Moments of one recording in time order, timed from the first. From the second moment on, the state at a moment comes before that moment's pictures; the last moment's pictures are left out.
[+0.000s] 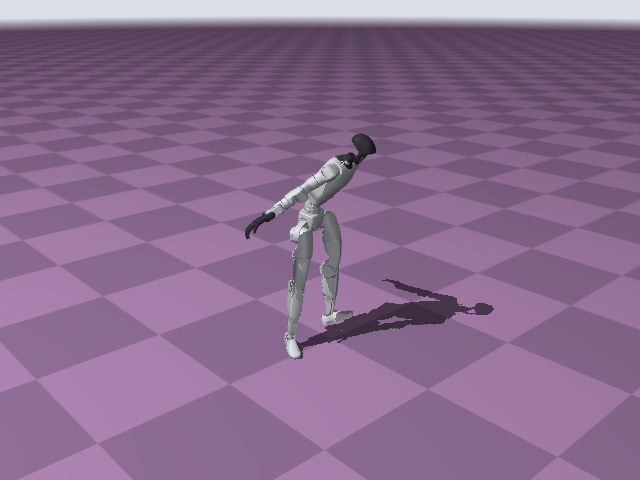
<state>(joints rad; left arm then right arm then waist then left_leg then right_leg) 0.23 0.55 0.51 1.43 -0.03 -0.10 0.28 0.16 -0.37 -0.92 1.43 0.25 -0.14 -0.15 0.08 -0.21 0.52 -0.31 0.01 0.40 0.12 -0.45 -0.04 -0.15 -0.36 -0.62 -0.02 0.24 0.15</state>
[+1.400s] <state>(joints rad) 0.27 0.12 0.26 1.51 0.04 -0.06 -0.08 0.10 -0.21 -0.05 1.53 -0.28 0.07 0.14 -0.01 -0.05 0.07 0.03 0.14 0.53 0.11 -0.33 -0.20 0.19 -0.18 -0.53 0.02 -0.03 0.21</state>
